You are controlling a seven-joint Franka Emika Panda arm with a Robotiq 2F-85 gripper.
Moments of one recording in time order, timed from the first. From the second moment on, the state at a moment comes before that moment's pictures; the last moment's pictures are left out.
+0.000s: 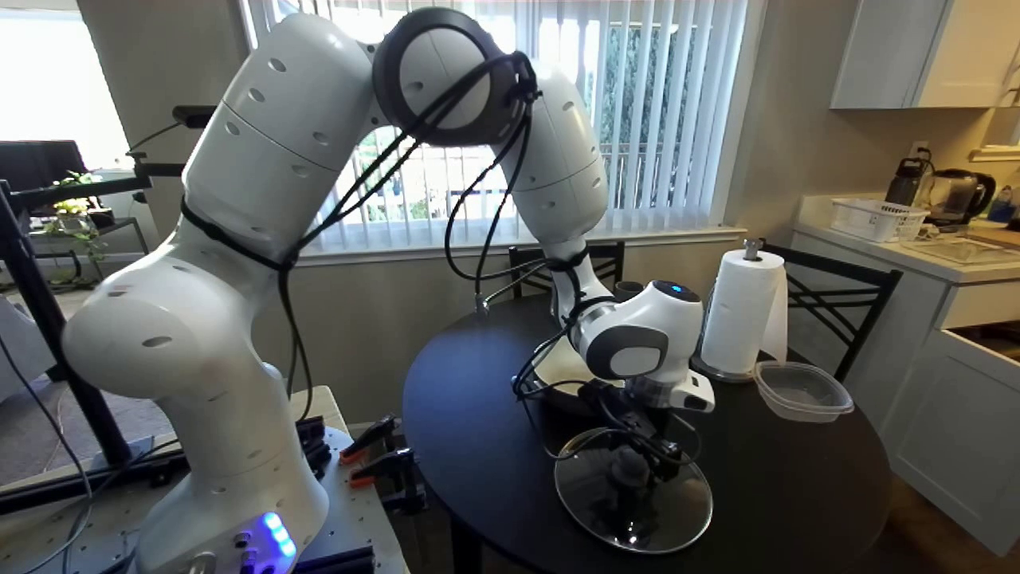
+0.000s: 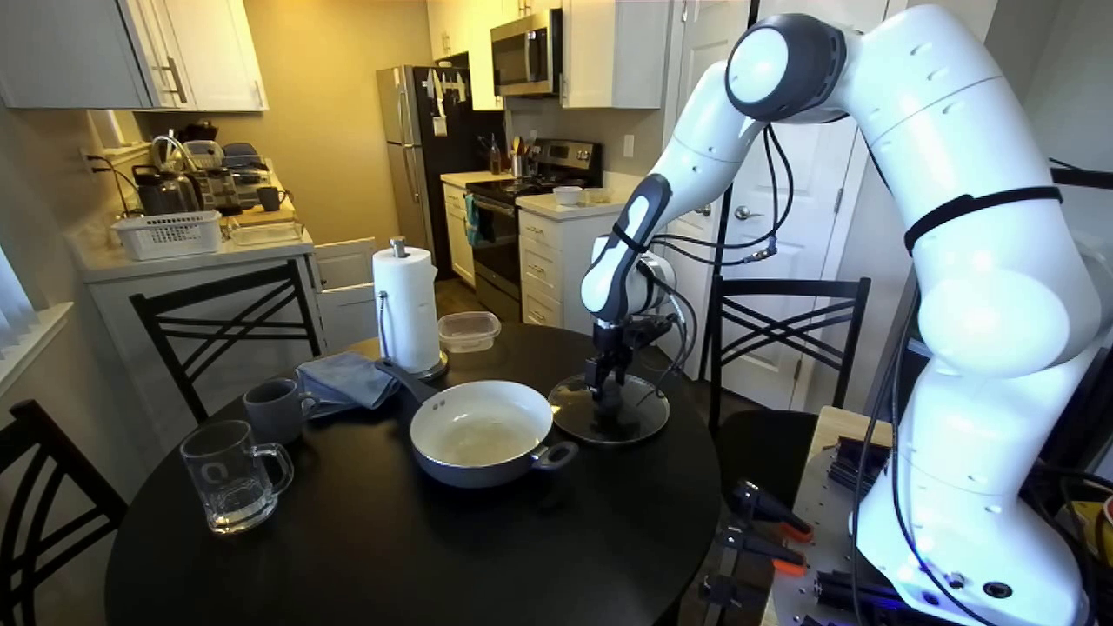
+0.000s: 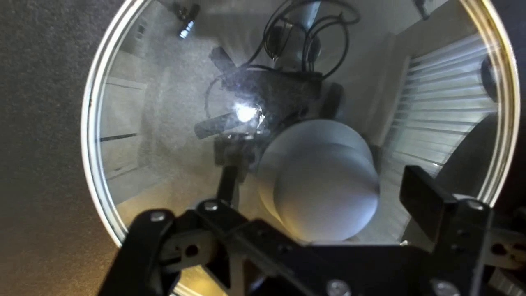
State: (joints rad) arm -0.37 0.65 0.05 -2.10 0.02 2.69 -0.28
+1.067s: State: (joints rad) arm -0.31 0.63 0.00 -2.10 0.02 2.69 -0.28
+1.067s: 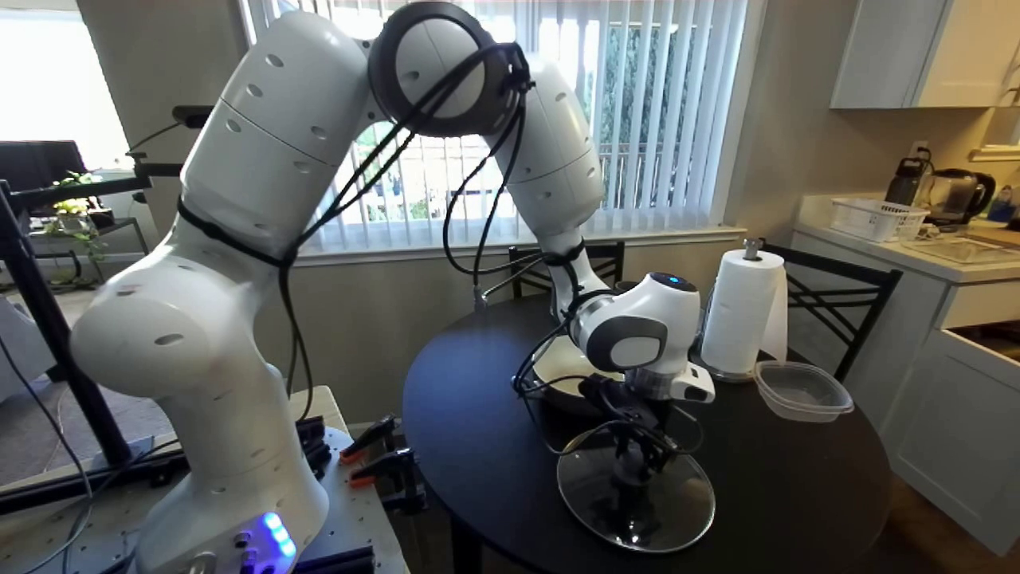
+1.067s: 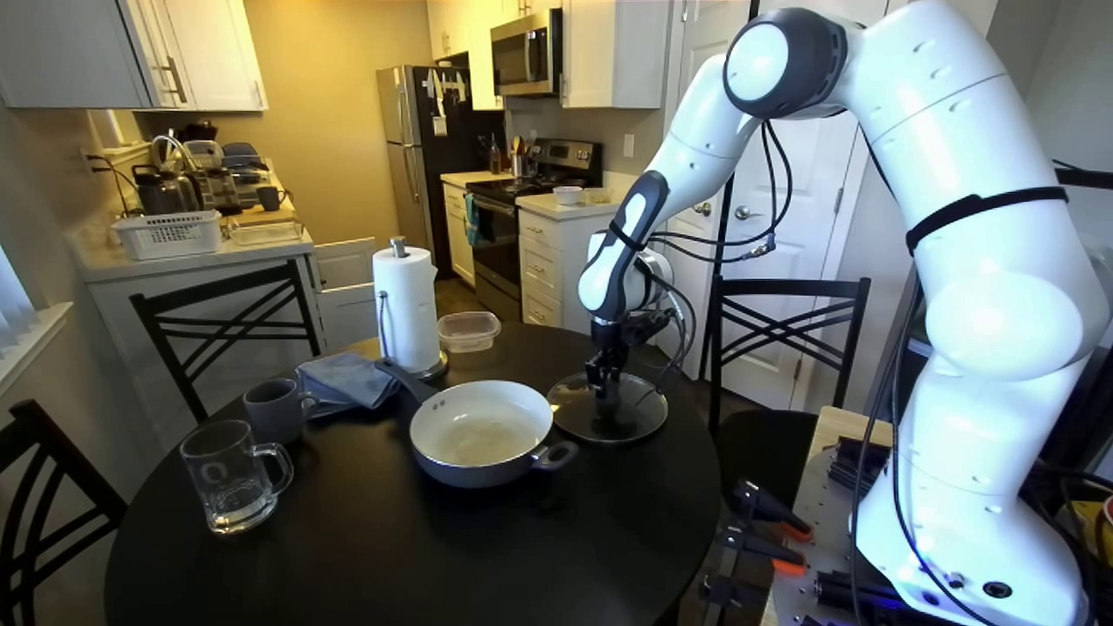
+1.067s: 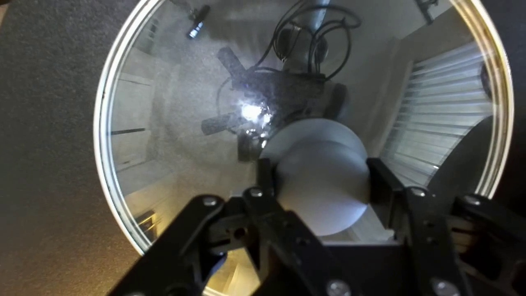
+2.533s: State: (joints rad) arm -0.08 0.32 -0.09 -2.22 -0.13 2.47 -0.15
